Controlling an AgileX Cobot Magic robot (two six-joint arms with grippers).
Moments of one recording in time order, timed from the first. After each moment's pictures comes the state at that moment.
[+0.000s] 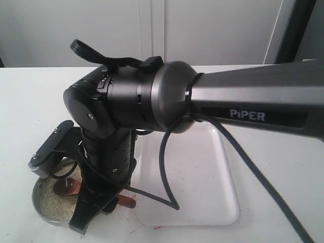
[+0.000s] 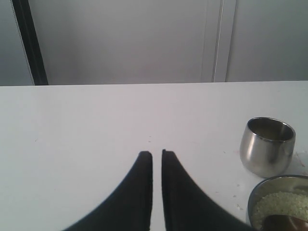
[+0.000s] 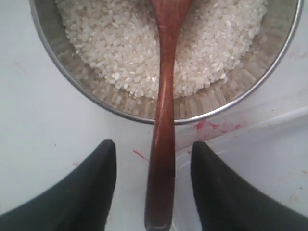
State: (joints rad) left arm 0.09 0.00 0.01 -0.06 -0.08 -0.04; right arm 0.89 1.96 -1.52 -0.01 1.02 -0.21
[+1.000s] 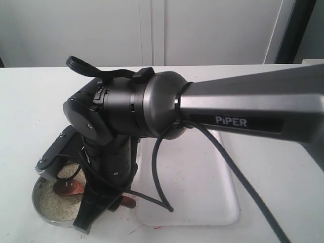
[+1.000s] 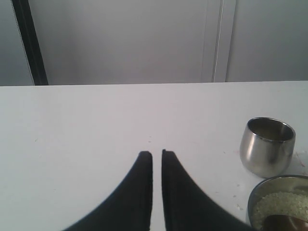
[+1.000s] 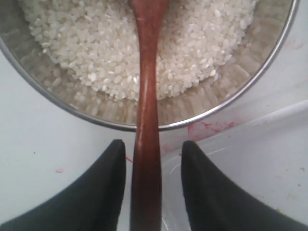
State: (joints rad) left arm 0.09 0.00 0.01 -0.06 -0.08 -0.04; right arm 0.89 1.99 -1.52 -0.06 1.01 -0.16
